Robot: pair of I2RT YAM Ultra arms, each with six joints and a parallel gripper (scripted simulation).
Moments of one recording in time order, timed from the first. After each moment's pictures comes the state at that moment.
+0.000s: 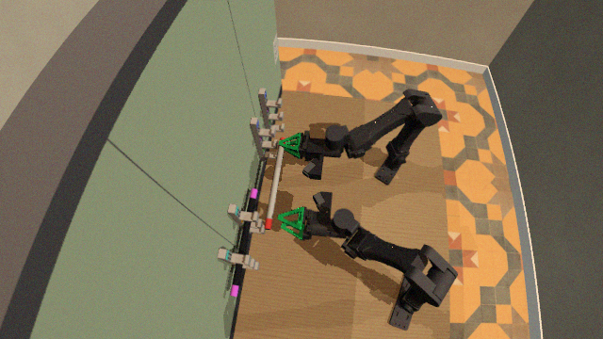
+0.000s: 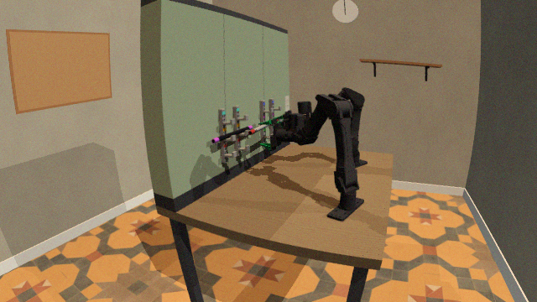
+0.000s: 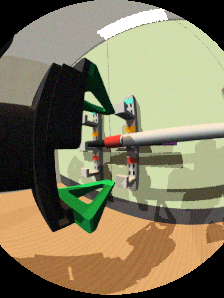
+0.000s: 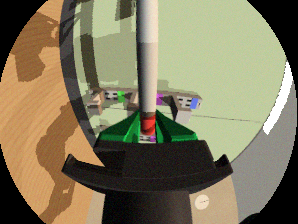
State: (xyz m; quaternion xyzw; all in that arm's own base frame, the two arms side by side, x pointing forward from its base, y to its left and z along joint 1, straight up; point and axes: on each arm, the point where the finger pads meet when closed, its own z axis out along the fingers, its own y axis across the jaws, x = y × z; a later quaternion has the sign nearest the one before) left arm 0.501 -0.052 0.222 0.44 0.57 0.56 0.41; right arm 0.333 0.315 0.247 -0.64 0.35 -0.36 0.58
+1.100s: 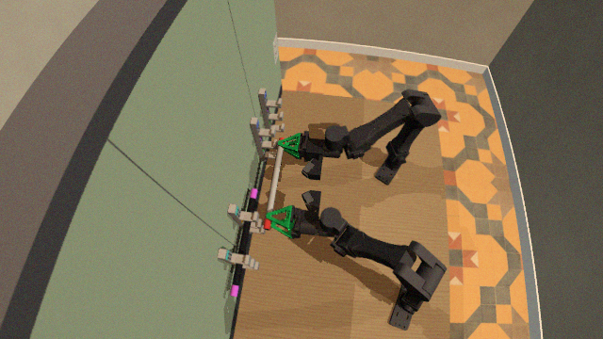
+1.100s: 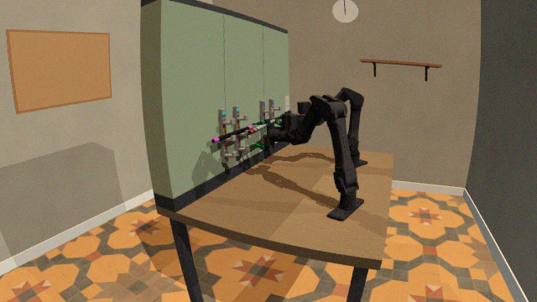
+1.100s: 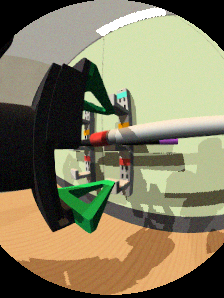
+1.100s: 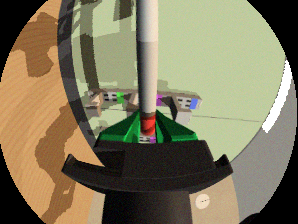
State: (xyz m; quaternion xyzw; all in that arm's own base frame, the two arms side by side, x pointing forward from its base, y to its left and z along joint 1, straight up) left arm 0.534 -0.043 0.220 0.43 0.57 0.56 0.41; right arm 0.334 0.317 0.247 -0.64 0.35 -0.36 0.58
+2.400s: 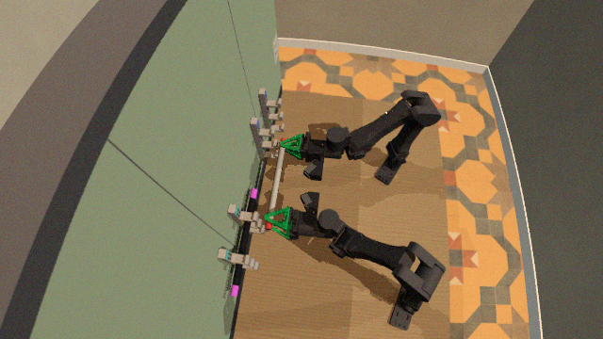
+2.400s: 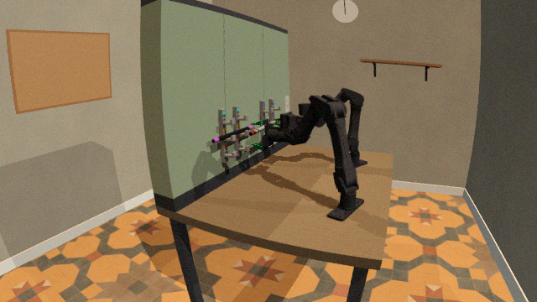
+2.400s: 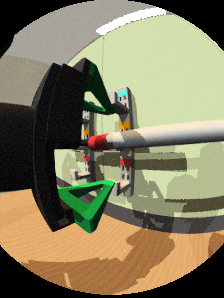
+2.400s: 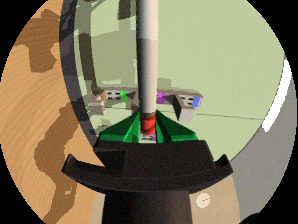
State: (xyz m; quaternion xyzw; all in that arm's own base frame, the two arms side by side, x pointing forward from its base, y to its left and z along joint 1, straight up) left arm 0.538 -0.037 0.220 0.44 0.57 0.56 0.41; right arm 0.331 0.312 0.240 -0.63 0.35 -0.36 0.59
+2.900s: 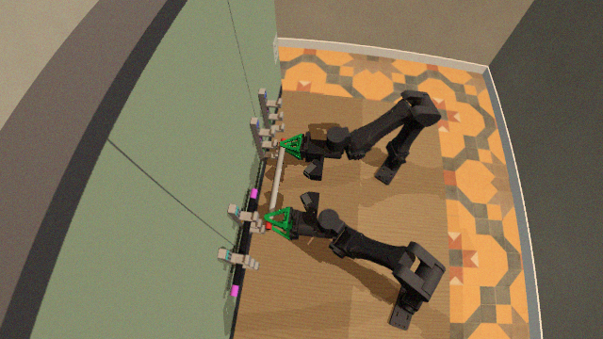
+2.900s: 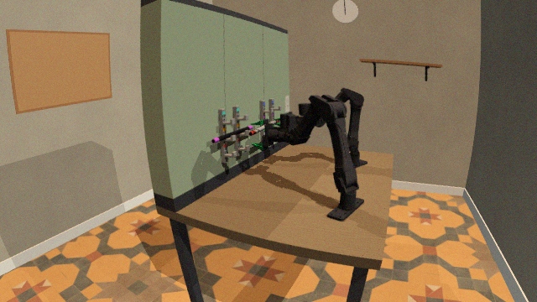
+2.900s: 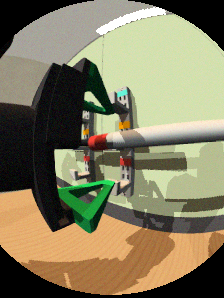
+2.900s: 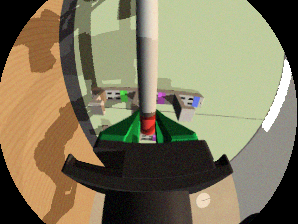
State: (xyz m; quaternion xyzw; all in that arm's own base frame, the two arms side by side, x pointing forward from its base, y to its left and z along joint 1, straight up) left arm 0.538 -0.037 0.220 0.44 0.57 0.56 0.41; right arm 0.331 0.312 0.240 -0.63 0.35 -0.36 0.59
